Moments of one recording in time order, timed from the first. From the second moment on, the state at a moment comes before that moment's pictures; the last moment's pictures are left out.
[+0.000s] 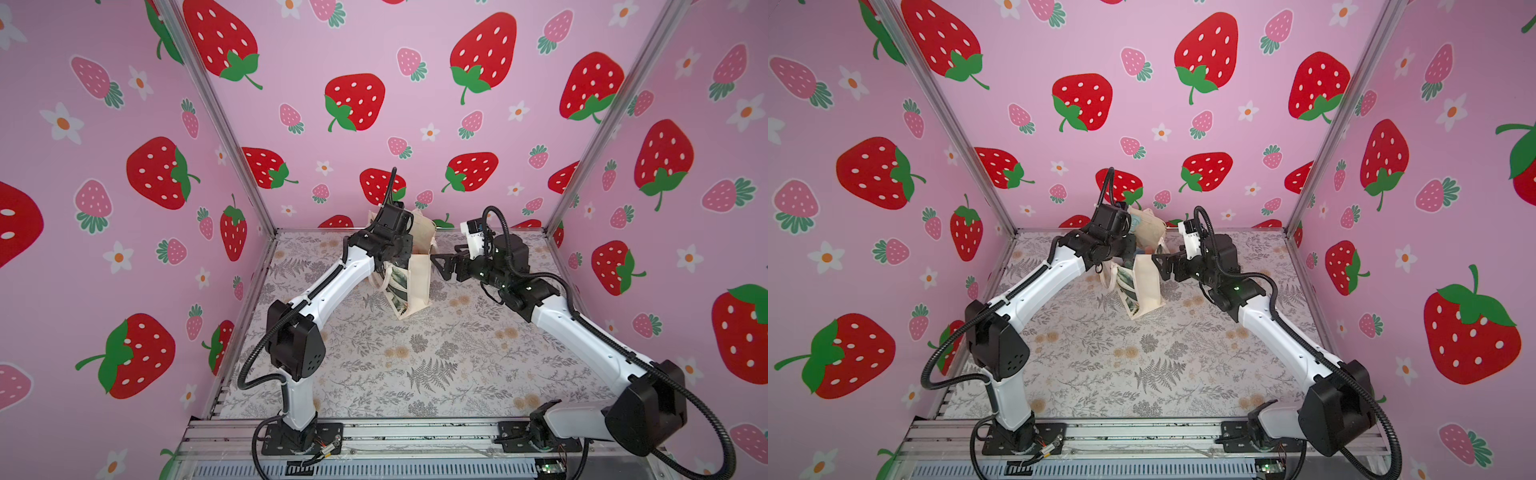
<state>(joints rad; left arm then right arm) -0.54 1.95 1.91 -0.72 -0.17 -0.26 0.57 1.35 1.13 -0.06 -0.29 0.22</state>
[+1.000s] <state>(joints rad) -0.51 2.16 2.05 -0.86 -0.13 -0.26 0.57 1.39 1.14 -0.06 -0.28 0.22</state>
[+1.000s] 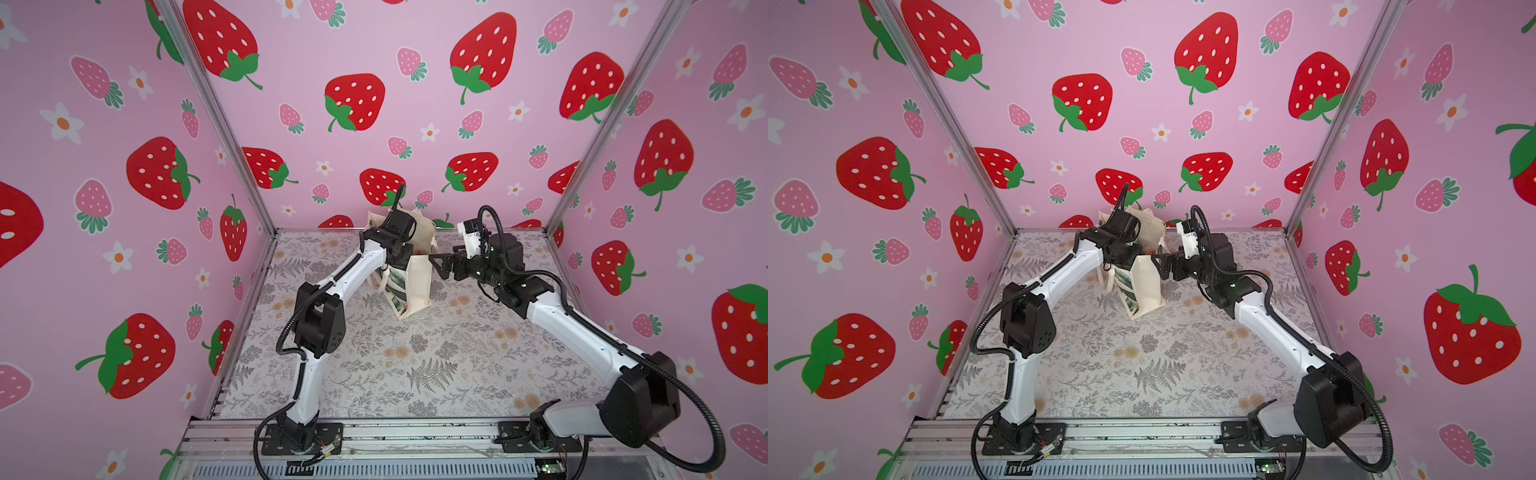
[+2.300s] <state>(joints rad) -0.16 1.13 0.65 -0.18 -0.52 -0.27 0.24 1.31 0.65 0.02 0.53 0.11</state>
